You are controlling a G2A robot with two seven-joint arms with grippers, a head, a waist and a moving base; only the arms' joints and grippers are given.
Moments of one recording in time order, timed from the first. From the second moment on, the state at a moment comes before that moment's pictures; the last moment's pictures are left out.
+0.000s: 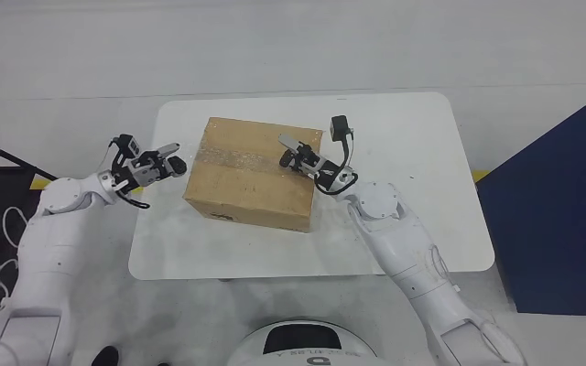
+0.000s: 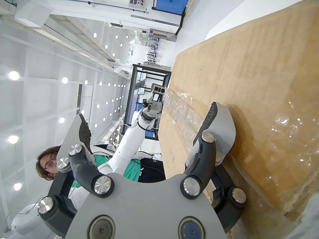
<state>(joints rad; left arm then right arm) 0.99 -0.95 -1.32 -0.80 -0.61 -0.29 -1.23 -1.16 -1.40 1.09 -1.38 0.10 -0.18 0.52</state>
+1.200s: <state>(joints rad) 1.03 -0.95 -1.34 -0.88 -0.54 -0.46 -1.12 -1.16 -1.40 1.09 -1.38 0.10 -0.18 0.52</state>
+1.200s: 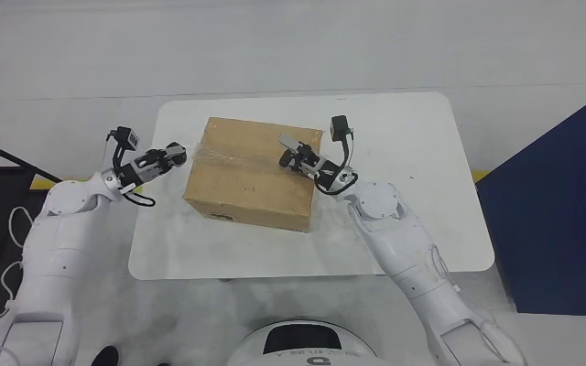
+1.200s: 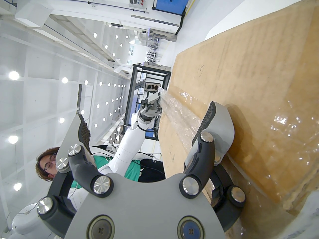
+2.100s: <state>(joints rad) 1.04 -0.97 -1.33 -0.85 -0.53 -0.44 -1.11 -1.34 -1.37 1.20 -1.55 0.10 -0.29 0.46</state>
